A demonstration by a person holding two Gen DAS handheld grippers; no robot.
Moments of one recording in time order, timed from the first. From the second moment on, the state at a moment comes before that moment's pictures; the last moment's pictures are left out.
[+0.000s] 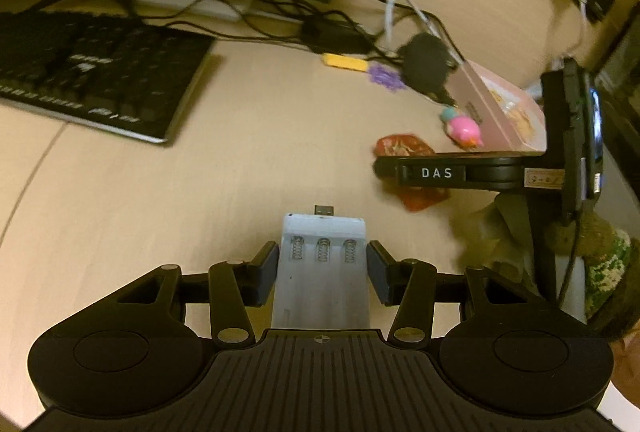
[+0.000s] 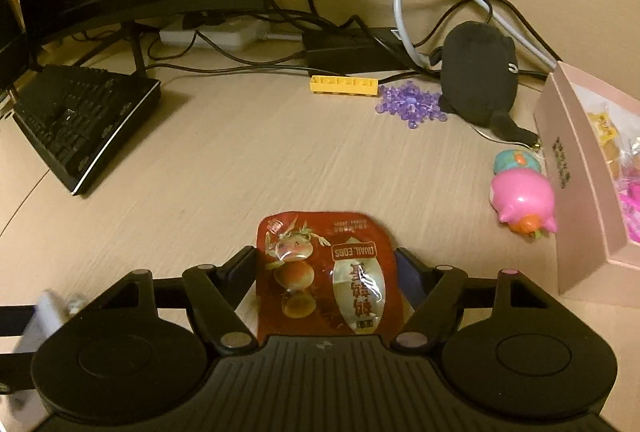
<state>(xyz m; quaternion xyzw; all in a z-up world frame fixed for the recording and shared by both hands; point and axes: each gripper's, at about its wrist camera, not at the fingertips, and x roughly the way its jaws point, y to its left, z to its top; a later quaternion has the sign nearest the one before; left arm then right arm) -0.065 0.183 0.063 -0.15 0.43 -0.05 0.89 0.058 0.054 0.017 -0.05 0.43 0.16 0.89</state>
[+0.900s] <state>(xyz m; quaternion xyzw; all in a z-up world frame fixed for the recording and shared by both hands) 0.005 -0.016 0.073 -0.07 0.44 -0.20 0.87 -0.115 -0.170 0.048 0.01 0.39 0.03 0.92</state>
